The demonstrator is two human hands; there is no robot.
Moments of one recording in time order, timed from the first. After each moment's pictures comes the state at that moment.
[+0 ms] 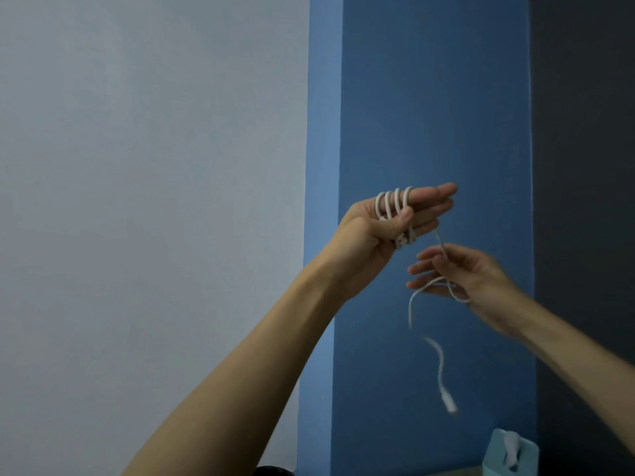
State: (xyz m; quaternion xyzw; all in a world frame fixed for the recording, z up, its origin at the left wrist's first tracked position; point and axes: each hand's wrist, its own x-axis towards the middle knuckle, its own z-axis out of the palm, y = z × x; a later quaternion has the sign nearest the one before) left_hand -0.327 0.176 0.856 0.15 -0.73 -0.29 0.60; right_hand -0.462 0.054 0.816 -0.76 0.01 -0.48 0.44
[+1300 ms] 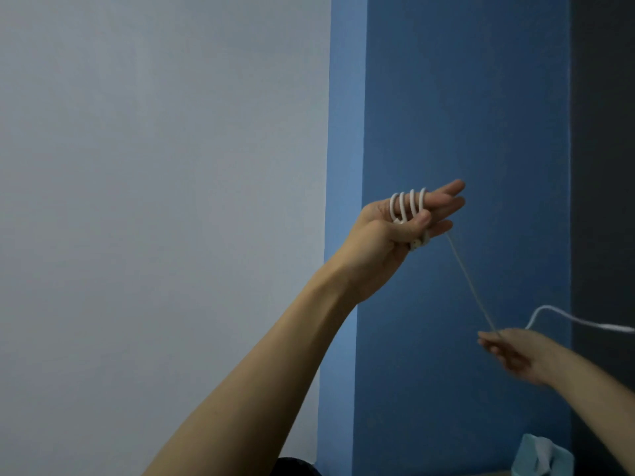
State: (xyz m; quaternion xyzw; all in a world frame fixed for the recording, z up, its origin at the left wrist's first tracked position) left_hand -0.319 0.192 0.848 0.19 -0.70 -0.29 0.62; right_hand -0.463 -0.027 0.739 -0.55 0.43 -0.39 0.60
